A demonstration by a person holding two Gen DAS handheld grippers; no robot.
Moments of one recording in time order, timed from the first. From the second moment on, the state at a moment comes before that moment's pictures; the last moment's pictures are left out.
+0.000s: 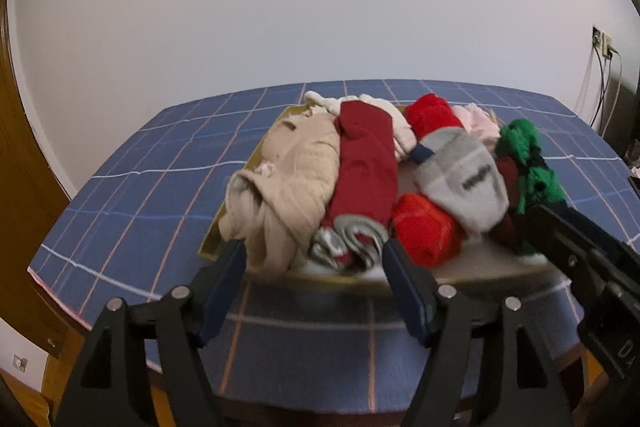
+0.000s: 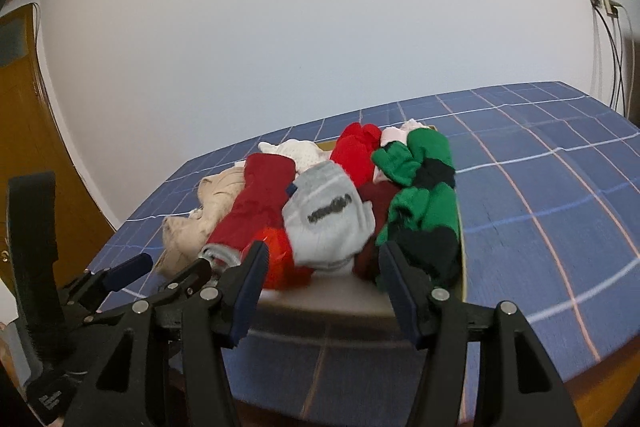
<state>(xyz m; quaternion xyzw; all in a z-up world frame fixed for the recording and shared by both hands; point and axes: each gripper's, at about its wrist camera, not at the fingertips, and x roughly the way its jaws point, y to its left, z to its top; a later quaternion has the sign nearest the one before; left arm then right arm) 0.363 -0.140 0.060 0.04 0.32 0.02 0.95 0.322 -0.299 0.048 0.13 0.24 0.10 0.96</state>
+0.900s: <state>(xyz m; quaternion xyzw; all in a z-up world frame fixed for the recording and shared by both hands) 0.253 -0.142 0.069 0.04 0.29 0.01 0.96 0.208 -0.300 0.055 0.12 0.20 0.09 0.97</state>
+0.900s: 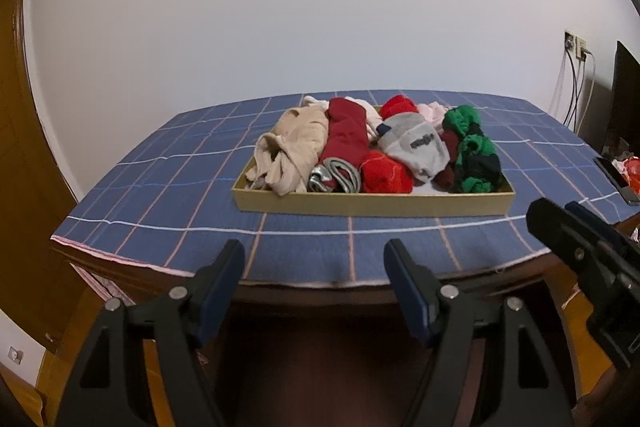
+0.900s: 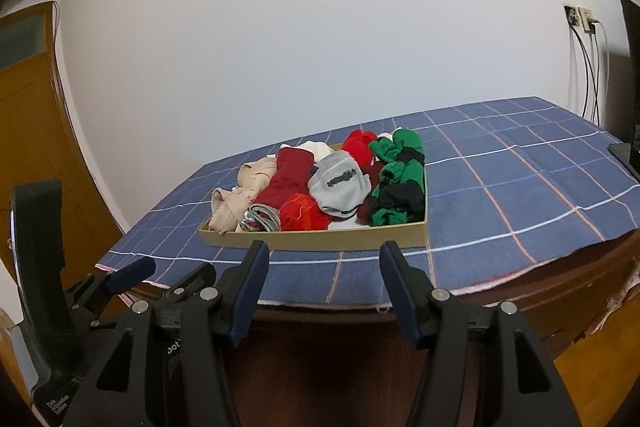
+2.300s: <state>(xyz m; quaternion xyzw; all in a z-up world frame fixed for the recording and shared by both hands) 0.096 -0.141 0.055 0.05 0.24 -0.02 0.97 0.048 -0.284 0.055 0.09 0.11 0.08 0.99</state>
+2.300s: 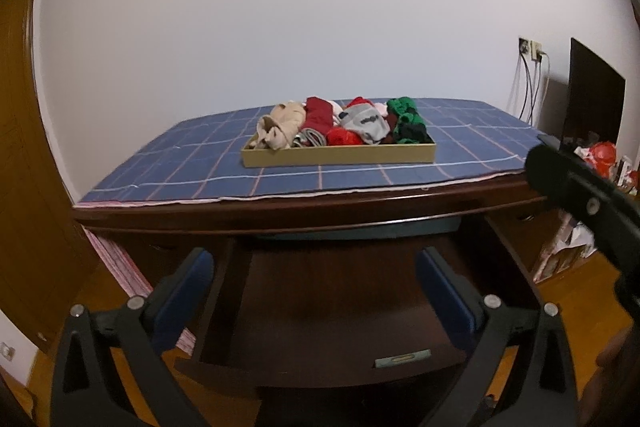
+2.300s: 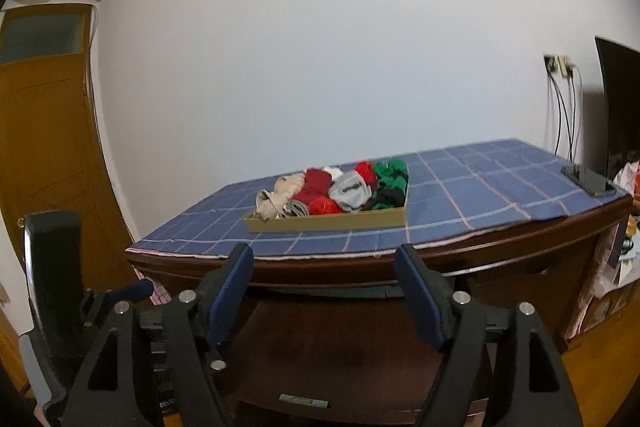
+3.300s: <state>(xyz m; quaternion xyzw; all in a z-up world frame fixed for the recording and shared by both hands) 0.081 -0.137 0.063 0.05 0.20 0.00 0.98 0.033 -0.287 0.056 0.09 0.08 0.08 0.99</state>
